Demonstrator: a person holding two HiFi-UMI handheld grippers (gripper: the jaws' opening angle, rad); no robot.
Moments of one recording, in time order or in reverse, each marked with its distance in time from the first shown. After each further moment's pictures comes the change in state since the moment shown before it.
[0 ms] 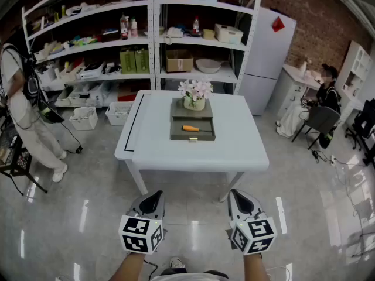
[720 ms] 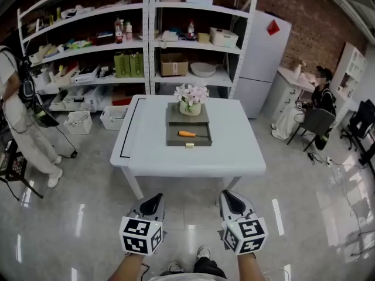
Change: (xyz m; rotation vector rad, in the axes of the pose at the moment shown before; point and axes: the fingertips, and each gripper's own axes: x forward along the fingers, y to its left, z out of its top) left arm 0.020 0.004 0.000 0.014 0.011 -0.044; right arm 0.028 0.011 -0.001 -0.013 0.000 0.009
